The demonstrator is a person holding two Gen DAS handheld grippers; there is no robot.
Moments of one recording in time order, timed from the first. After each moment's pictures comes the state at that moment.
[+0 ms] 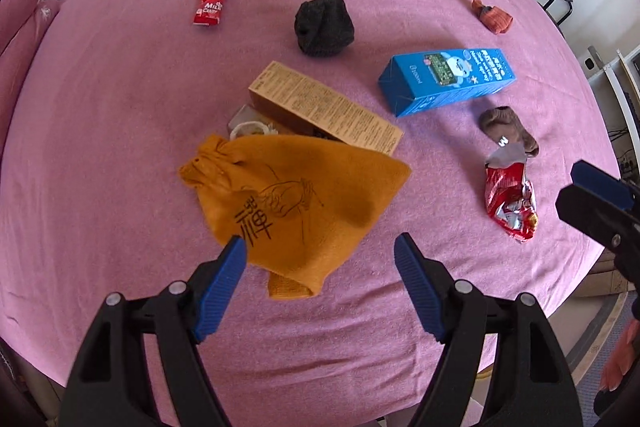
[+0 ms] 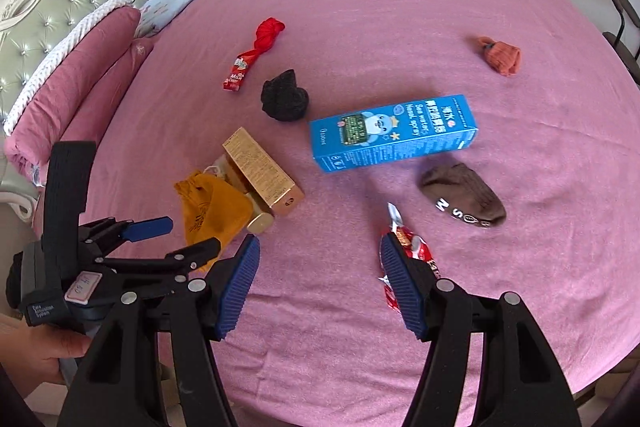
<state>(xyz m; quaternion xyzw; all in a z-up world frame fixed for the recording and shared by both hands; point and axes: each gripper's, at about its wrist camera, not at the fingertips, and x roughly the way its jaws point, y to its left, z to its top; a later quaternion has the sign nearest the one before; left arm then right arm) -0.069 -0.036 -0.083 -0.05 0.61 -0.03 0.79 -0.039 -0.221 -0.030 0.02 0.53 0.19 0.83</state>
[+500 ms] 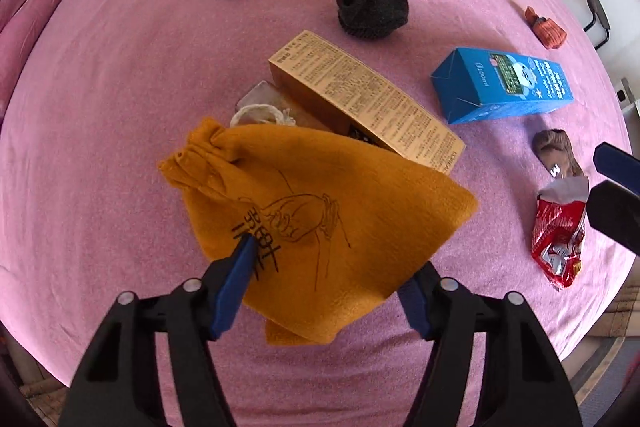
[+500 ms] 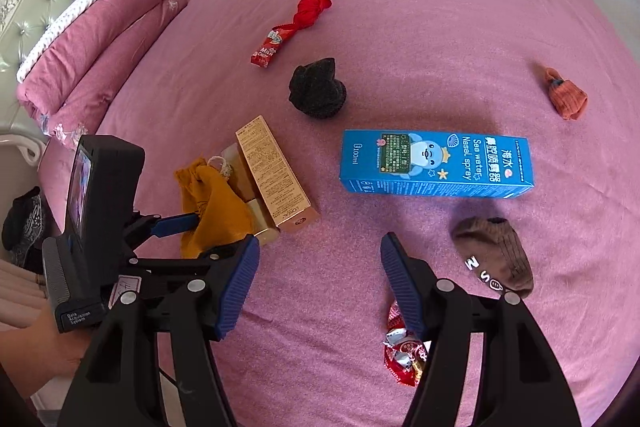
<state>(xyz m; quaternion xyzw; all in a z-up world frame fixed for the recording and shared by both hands) -0.049 -0.031 -0.124 -0.09 0.62 0.04 0.78 0.007 -0.196 -0.052 -0.05 0.54 0.27 0.79</state>
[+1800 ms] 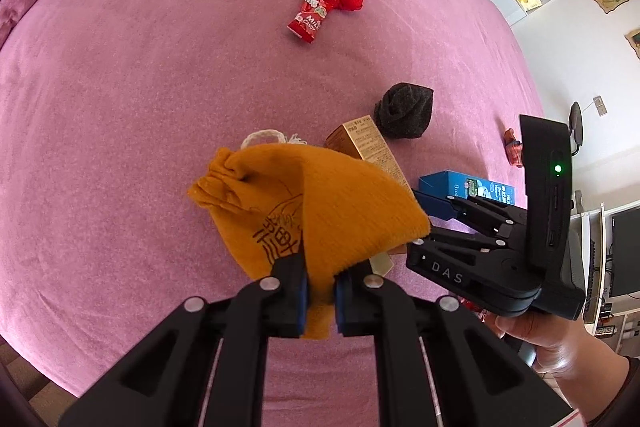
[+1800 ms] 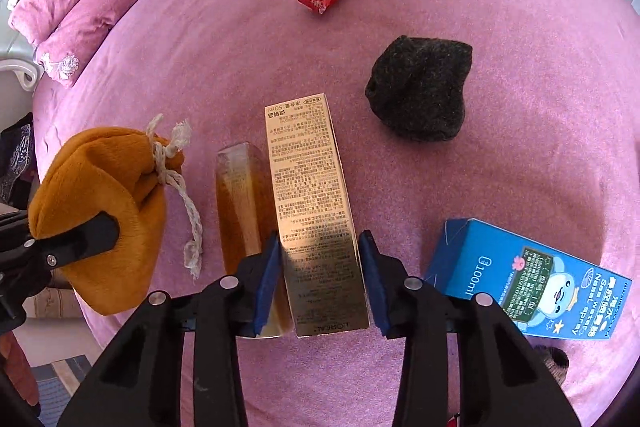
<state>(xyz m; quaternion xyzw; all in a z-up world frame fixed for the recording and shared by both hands) -0.067 0.041 -0.074 -0.28 0.55 0.04 0.79 0.062 -0.088 -0.125 -0.15 0.58 0.34 0.72</state>
